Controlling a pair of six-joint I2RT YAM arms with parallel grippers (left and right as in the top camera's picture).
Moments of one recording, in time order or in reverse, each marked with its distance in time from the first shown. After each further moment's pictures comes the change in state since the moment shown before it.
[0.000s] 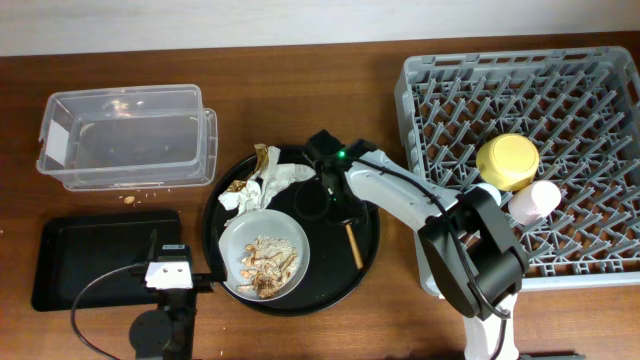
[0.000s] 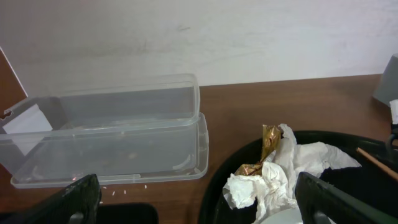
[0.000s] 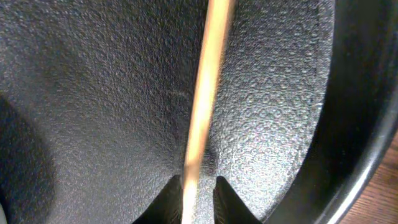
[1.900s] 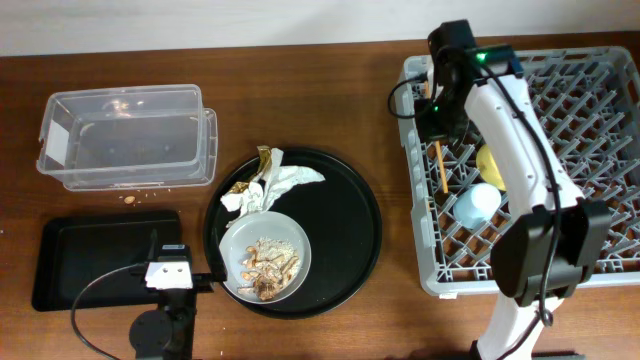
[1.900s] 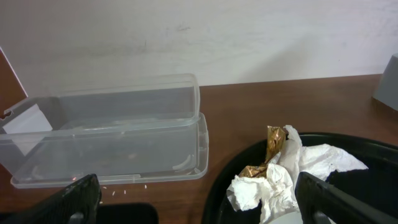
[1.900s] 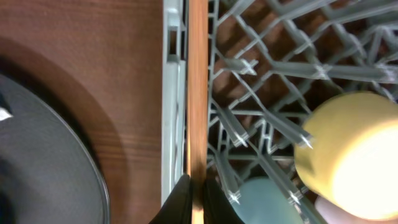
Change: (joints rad) left arm 0.000 0.000 0.000 0.000 0.000 0.000; right arm -0.460 -0.083 0.413 -0.306 0.045 -0.187
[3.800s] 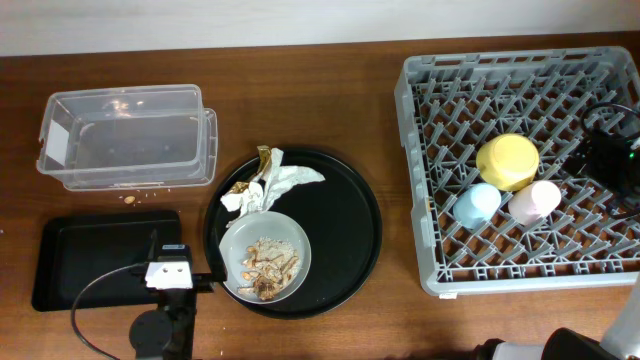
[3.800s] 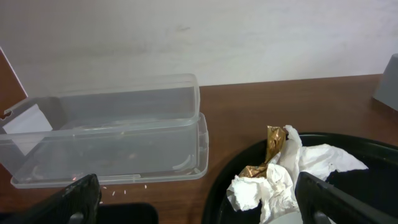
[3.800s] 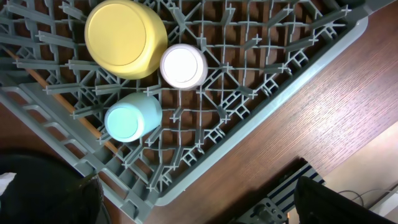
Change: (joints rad) left arm 0.000 0.000 0.000 0.000 0.000 0.000; right arm -0.590 -0.468 0.032 -0.422 -0.009 0.243
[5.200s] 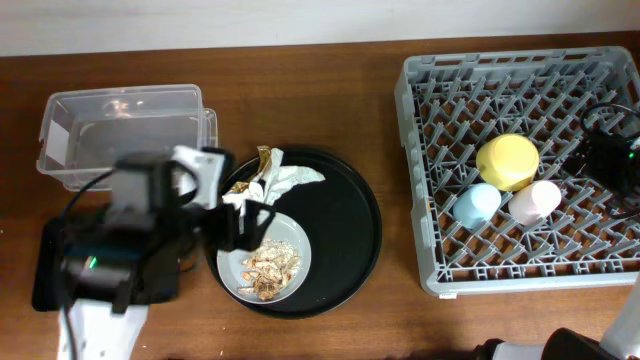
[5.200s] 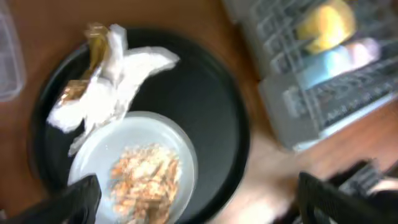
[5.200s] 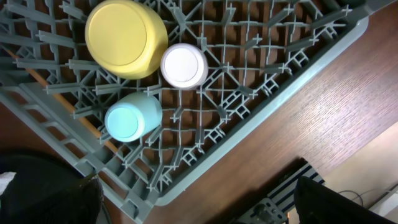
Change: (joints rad) left arm -0.213 1.077 1.228 -0.999 0.386 -0.165; right arm 0.000 0.000 0.000 0.001 0.000 0.001
